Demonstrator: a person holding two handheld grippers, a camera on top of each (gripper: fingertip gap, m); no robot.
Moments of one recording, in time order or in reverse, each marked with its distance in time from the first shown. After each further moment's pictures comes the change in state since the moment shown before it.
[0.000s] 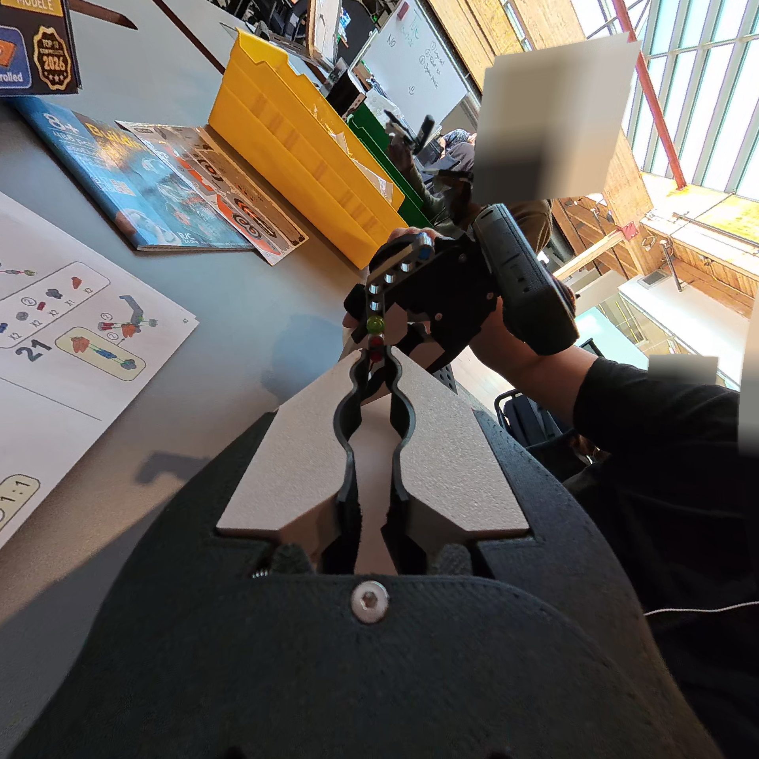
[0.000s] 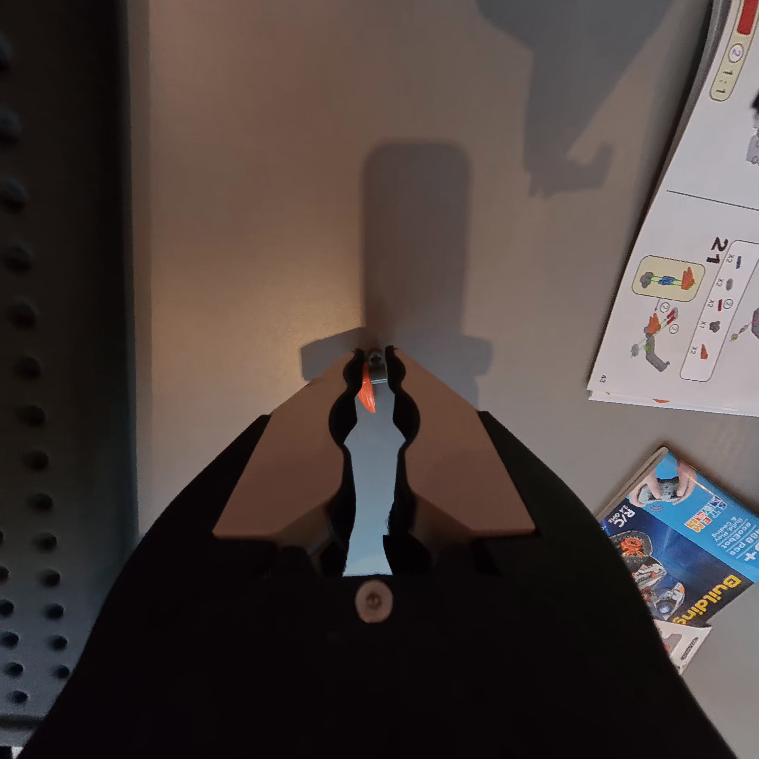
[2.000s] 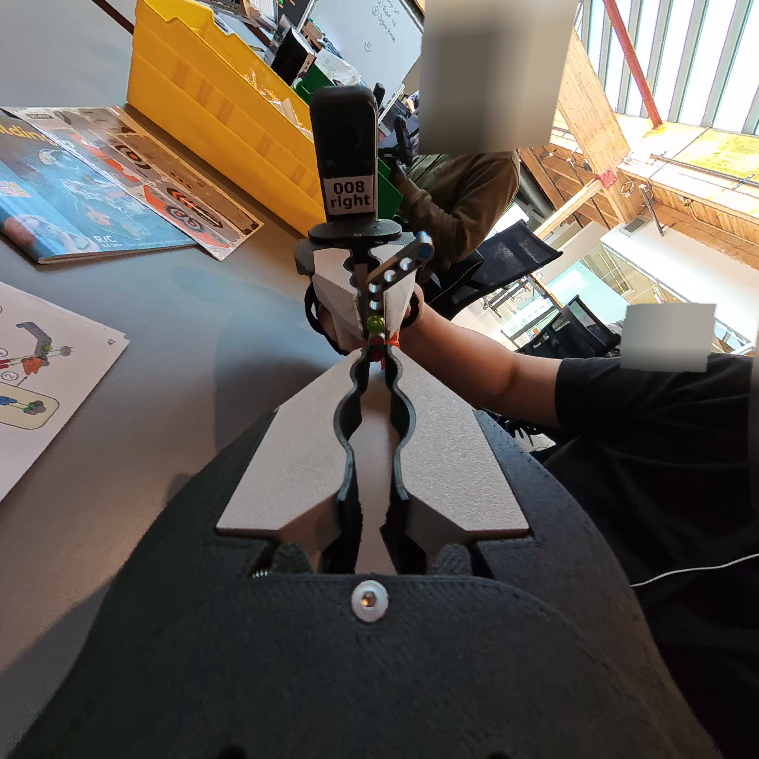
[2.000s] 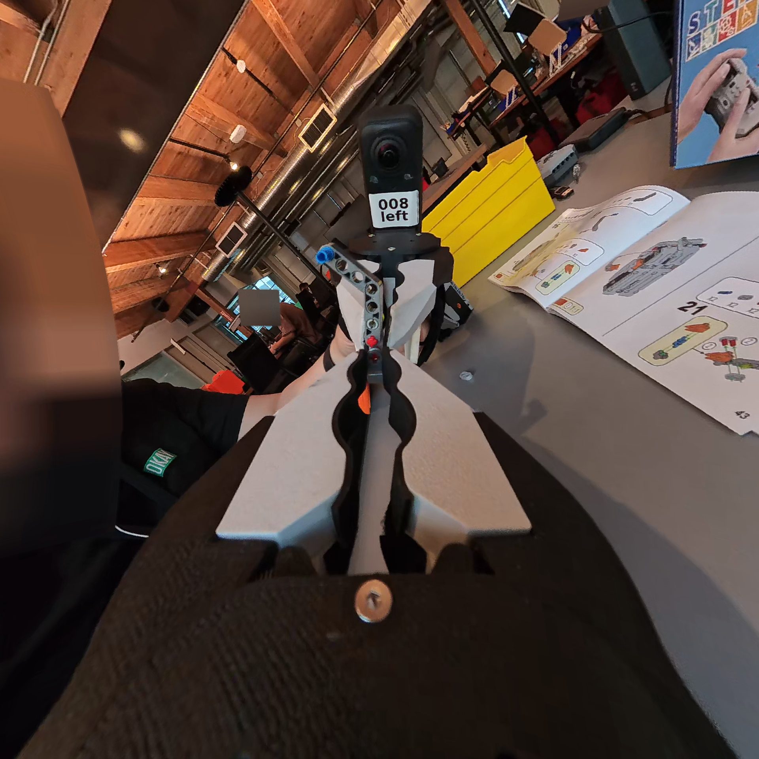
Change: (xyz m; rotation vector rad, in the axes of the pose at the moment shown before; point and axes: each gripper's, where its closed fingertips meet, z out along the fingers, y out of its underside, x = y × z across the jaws) left arm 0.021 0.014 0.024 -0.065 0.080 0.085; right arm 0.036 -0.060 -0.096 1.334 -0.387 0.805
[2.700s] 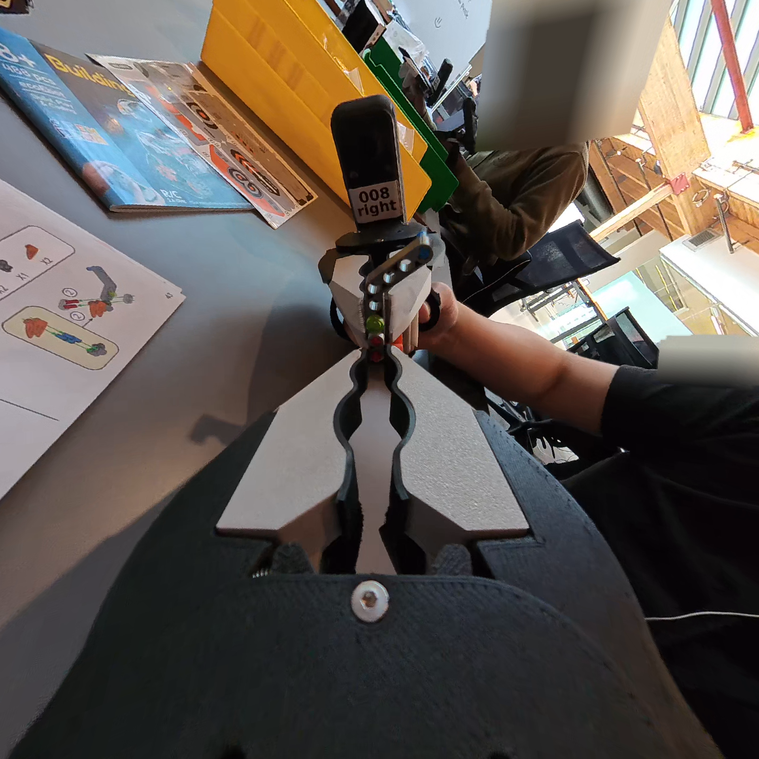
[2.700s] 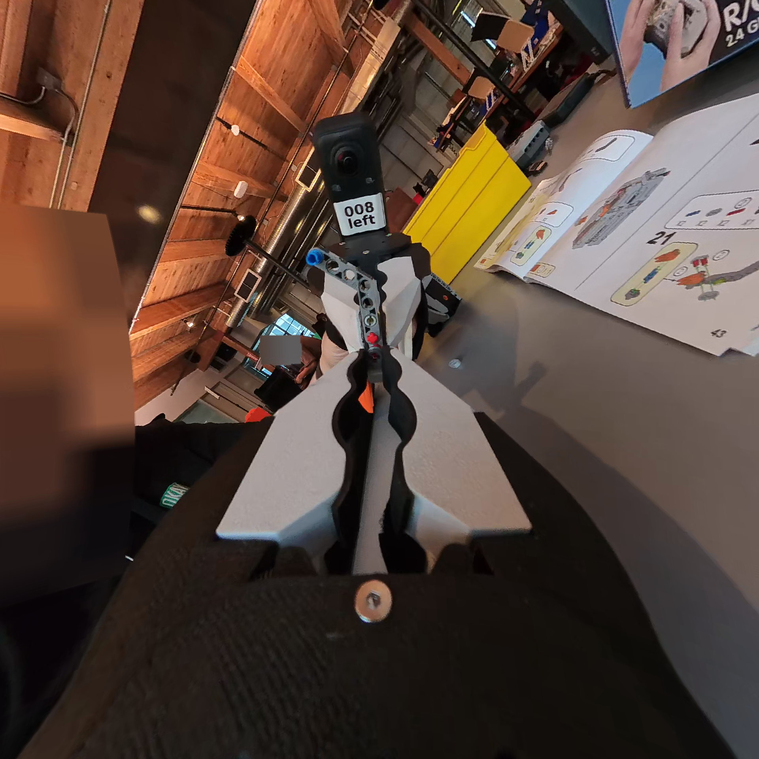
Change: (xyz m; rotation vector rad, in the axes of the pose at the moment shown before) left arm -0.026 0.011 -0.001 -0.035 -0.129 -0.070; right arm 0.027 0.012 0.000 0.057 0.012 0.175
